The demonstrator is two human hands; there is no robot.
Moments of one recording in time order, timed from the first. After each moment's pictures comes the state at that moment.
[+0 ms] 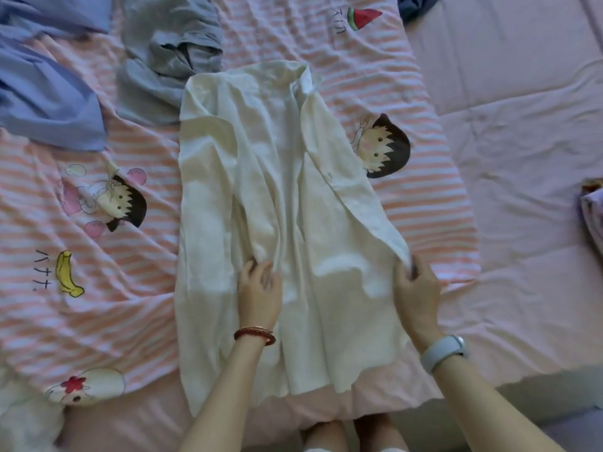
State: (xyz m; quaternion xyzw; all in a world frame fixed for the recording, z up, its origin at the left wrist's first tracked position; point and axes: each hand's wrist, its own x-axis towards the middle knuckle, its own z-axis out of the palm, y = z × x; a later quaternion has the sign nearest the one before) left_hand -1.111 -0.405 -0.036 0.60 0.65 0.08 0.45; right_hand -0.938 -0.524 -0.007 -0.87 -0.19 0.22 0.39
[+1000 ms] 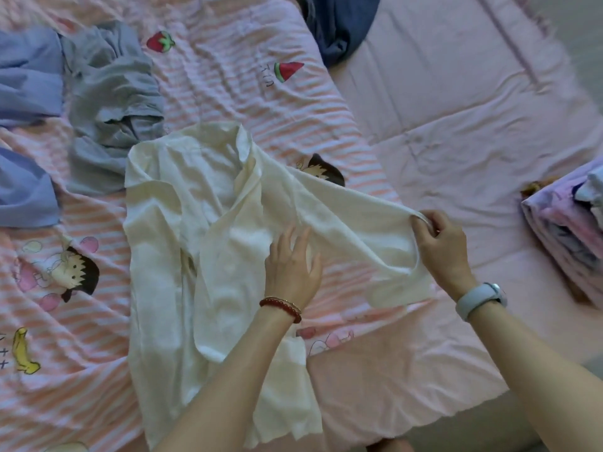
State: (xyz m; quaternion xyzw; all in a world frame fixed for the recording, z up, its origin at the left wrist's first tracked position) left_hand -0.956 -0.404 0.007 0.85 0.41 0.00 0.32; right_hand -0.770 -0.531 0.018 -0.89 -0.22 0.15 0.38
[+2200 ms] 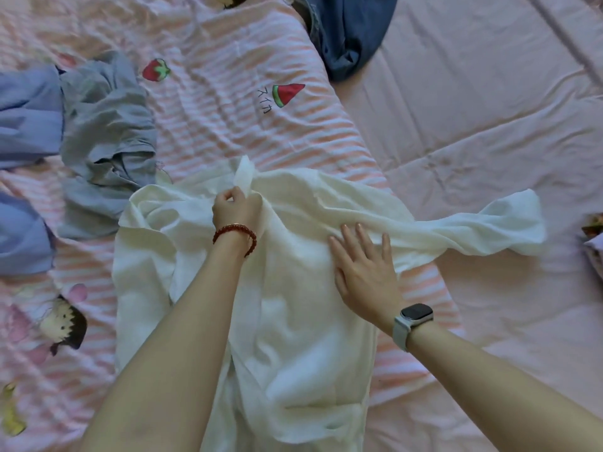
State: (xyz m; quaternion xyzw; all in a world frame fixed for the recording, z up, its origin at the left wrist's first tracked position) left_hand -0.865 -0.238 -0.009 0.53 0.70 0.19 0.44; right_hand -0.783 -0.436 -0.062 -0.83 -0.54 0.12 0.05
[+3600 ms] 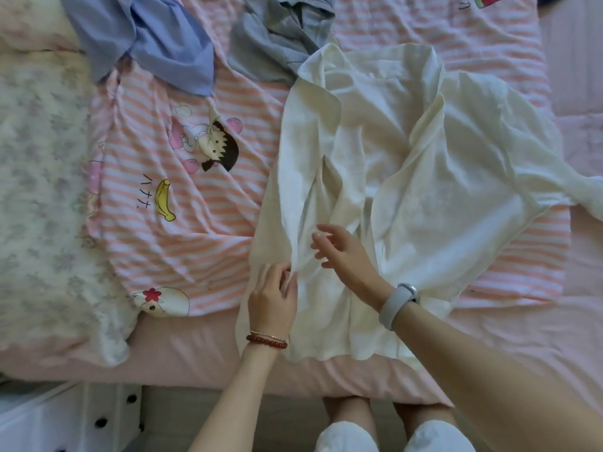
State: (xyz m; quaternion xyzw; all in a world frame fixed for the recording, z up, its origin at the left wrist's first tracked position) left_hand -1.212 -0.439 -0.032 0.69 0.61 0.25 0.28; right_hand -1.061 -0.426 0.000 -0.68 -0.29 0.59 0.33
